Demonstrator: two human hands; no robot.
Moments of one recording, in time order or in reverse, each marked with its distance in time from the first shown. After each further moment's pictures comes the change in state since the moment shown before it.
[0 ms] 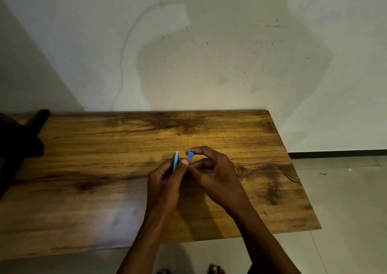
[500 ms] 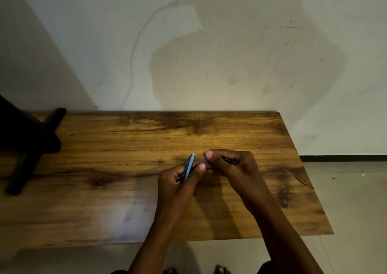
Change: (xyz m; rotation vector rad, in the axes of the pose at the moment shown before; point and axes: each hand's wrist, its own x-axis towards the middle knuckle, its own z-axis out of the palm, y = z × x) left_hand -0.005 0.002 -0.006 0.091 -0.057 0.116; right_hand 0.004 0.002 -0.021 0.238 -0.016 -0.043
